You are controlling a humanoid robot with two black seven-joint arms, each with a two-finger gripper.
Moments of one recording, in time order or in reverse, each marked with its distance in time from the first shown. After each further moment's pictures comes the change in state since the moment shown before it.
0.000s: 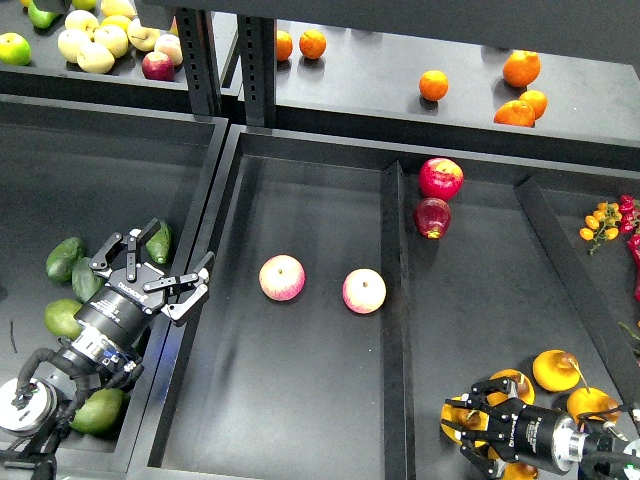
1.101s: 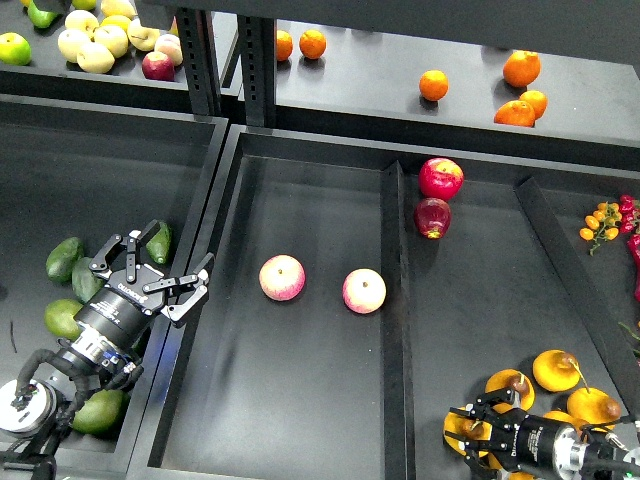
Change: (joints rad) left arm 0.002 0.000 0.000 0.000 0.000 0.000 0.000; right arm -0.010 0.012 -0.005 -0.017 0.001 -0.006 0.000
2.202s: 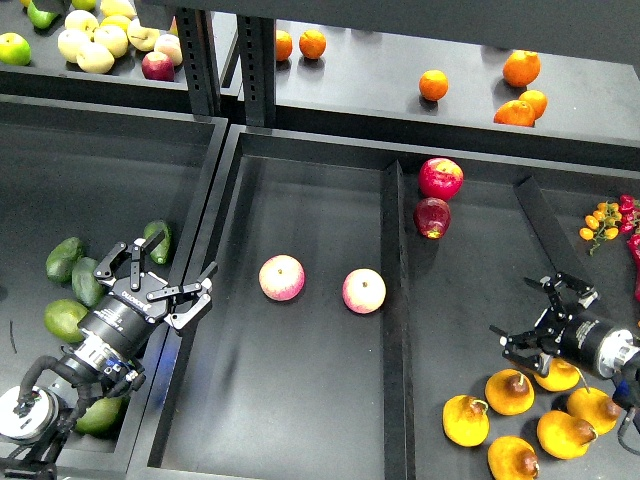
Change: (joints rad) left arm 0.016 0.000 0.027 0.005 0.000 0.000 0.000; right arm 0.092 0.084 0.451 0.033 0.050 -0.240 0.000
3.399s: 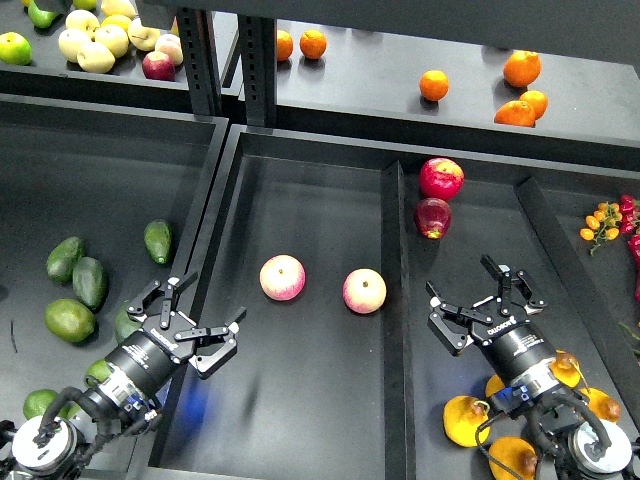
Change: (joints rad) left arm 0.028 0.000 0.187 0.017 -0.077 0.000 0.000; right arm -0.308 0.457 0.367 0.085 0.000 0.420 0.000
